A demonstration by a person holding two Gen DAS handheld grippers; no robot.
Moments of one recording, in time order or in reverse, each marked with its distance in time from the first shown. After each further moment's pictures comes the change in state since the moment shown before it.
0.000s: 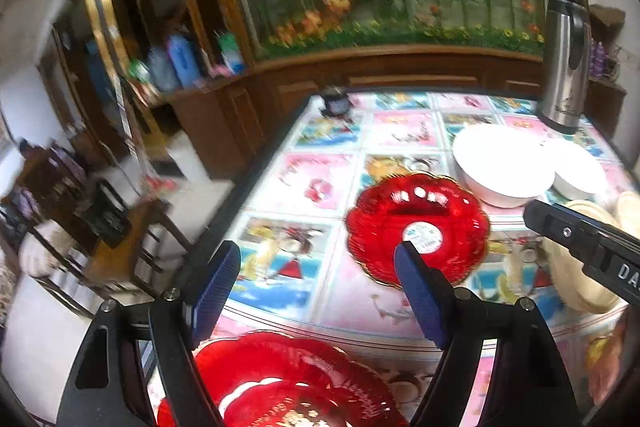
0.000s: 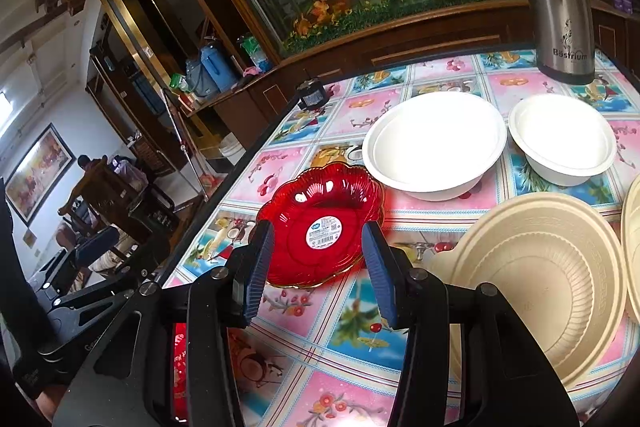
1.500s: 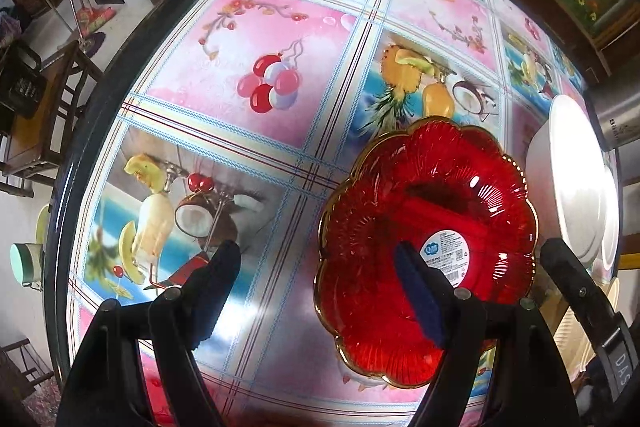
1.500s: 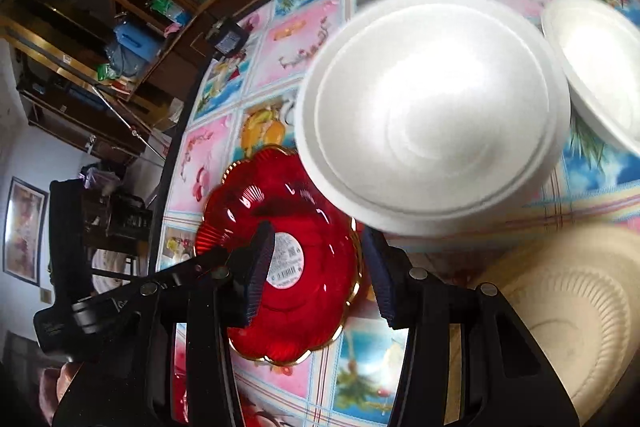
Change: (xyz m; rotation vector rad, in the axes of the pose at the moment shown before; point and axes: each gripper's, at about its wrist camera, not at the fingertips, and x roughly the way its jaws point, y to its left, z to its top) left arm 0.190 0.006 0.038 -0.223 0.649 -0.202; right arm 0.115 -0.039 0.050 0.262 0.294 -0.129
